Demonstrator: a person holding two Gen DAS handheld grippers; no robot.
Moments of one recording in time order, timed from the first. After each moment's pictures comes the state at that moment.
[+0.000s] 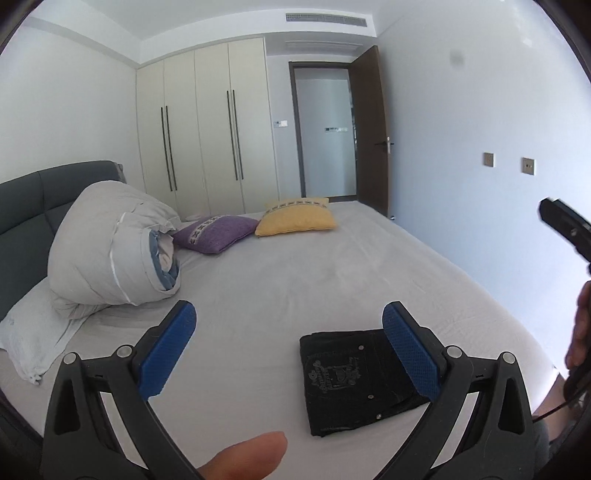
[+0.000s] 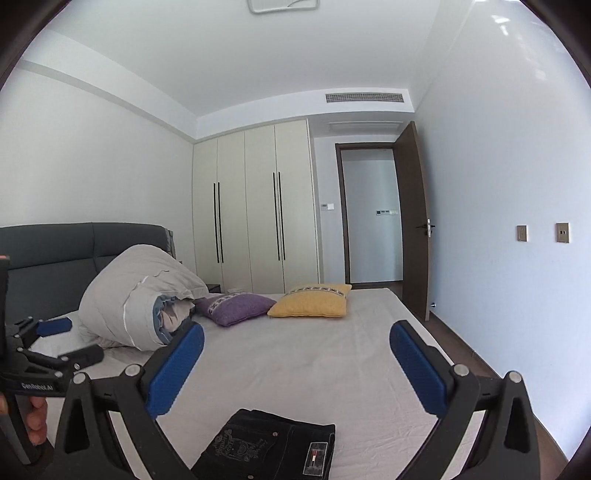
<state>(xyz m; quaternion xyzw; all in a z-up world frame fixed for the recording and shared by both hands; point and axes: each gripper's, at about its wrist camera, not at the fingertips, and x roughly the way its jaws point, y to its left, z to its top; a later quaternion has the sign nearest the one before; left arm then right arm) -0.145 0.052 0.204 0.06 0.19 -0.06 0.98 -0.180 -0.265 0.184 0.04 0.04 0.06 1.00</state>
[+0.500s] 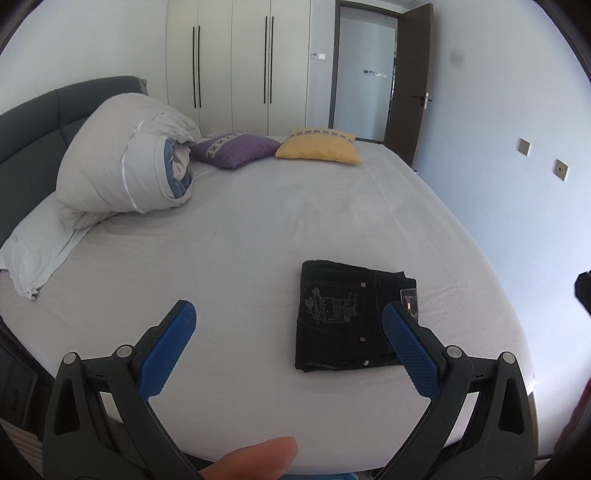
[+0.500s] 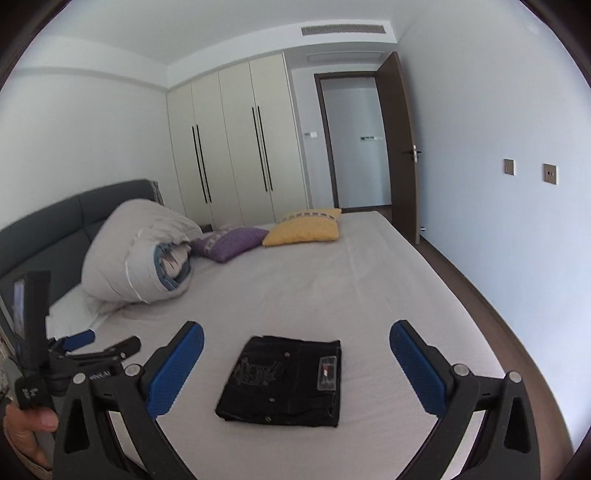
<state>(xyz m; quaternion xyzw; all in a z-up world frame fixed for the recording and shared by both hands) -0.139 0.045 0.159 -0.02 0.33 -0.01 0.94 -0.187 -0.241 0.149 0.04 0.23 0.00 0.97</state>
